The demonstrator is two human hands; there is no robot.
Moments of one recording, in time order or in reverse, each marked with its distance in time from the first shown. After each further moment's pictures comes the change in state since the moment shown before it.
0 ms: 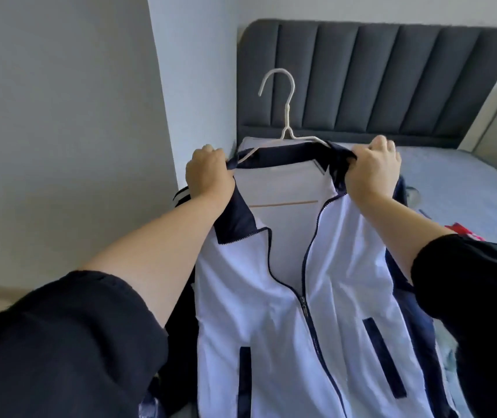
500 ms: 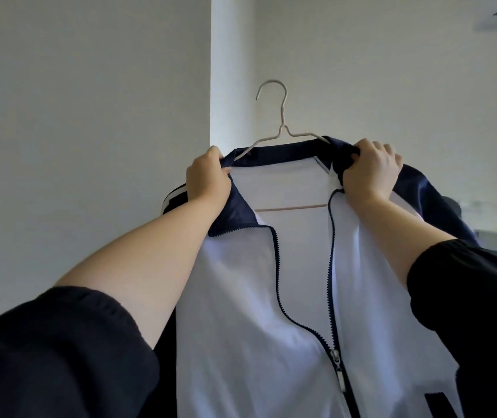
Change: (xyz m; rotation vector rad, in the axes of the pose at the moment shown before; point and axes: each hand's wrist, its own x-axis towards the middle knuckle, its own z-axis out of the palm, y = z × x) left_hand 0.021 0.091 -0.332 -0.355 0.529 0.140; right_hand 0.107 -0.101 -0.302 0.271 0.538 -0.028
